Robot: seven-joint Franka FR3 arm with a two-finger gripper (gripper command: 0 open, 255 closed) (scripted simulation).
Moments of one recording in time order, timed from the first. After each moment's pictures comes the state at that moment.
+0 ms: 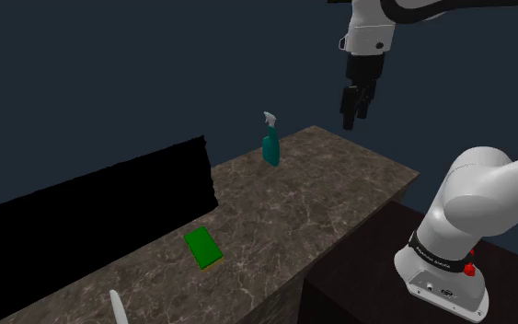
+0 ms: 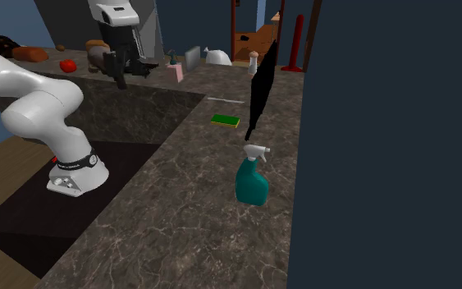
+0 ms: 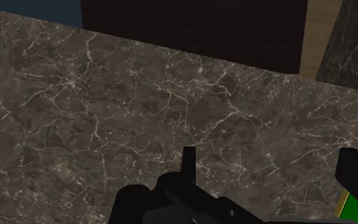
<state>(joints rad) 0.01 -0.82 0.03 -2.41 0.08 1.52 0.01</state>
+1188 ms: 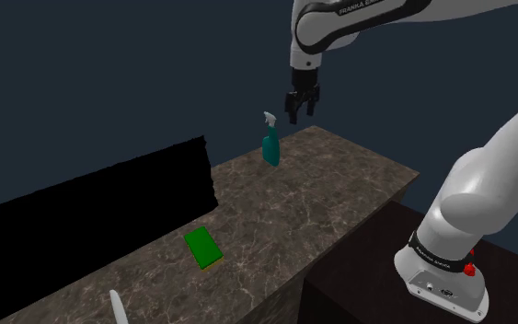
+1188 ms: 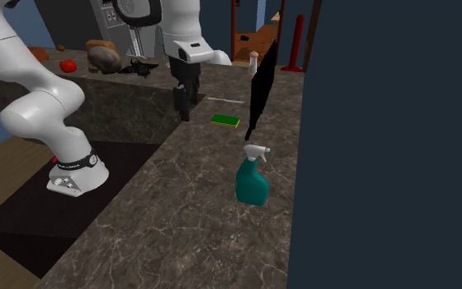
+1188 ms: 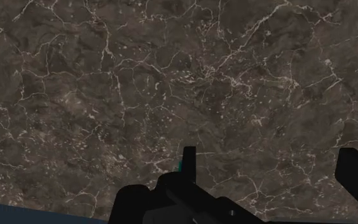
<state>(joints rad) -0.05 -0.26 -0.01 -2.14 0.02 1.85 -0.02</state>
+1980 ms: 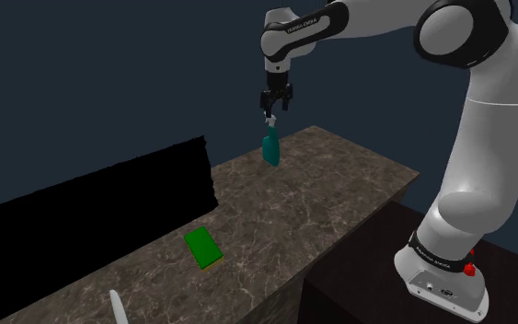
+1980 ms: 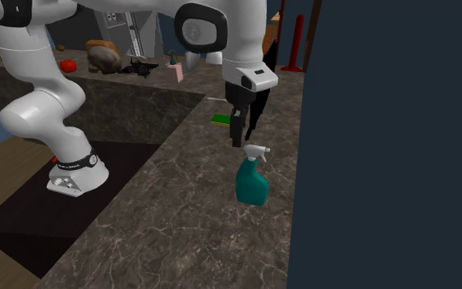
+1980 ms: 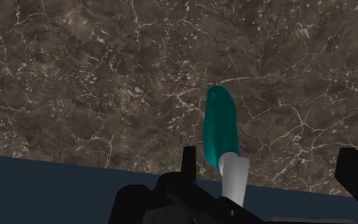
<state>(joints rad) -0.08 0.20 -0.05 -1.70 0.02 1.90 -0.04</state>
